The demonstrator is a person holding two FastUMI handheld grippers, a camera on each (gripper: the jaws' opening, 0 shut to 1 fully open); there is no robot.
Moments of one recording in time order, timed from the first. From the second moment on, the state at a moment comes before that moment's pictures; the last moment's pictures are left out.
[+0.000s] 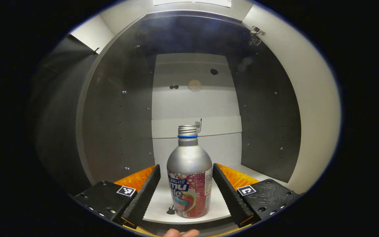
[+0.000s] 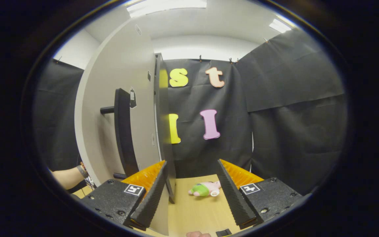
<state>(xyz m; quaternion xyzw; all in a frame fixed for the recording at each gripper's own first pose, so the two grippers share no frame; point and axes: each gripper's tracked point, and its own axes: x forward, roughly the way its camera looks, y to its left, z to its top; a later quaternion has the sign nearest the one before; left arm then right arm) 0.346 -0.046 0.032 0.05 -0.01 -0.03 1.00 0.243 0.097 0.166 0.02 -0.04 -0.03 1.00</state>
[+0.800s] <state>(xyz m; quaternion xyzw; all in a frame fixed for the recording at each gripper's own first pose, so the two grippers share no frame) 0.253 -0.044 0.039 0.01 -0.04 -0.06 1.00 0.247 0.099 0.166 0.02 -0.05 -0.04 1.00</state>
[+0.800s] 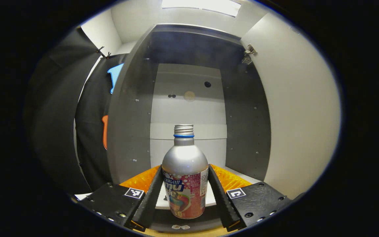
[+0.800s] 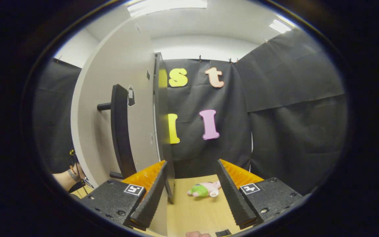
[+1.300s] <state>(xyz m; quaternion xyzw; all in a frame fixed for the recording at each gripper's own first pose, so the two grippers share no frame) 0.134 0.030 -0.043 0.03 -0.02 0.01 1.00 0.245 0.100 0.166 0.02 -0.05 -0.04 1.00</state>
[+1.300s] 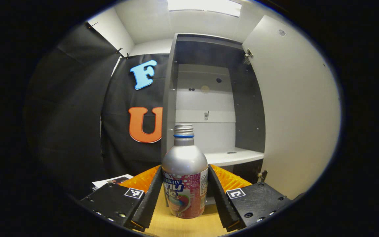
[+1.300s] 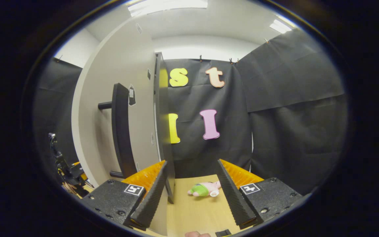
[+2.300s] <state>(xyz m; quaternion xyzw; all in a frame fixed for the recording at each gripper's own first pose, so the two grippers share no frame) 0.042 0.130 -0.243 0.05 0.08 0.18 0.98 0.244 0.099 0.166 0.02 -0.05 -0.05 1.00</state>
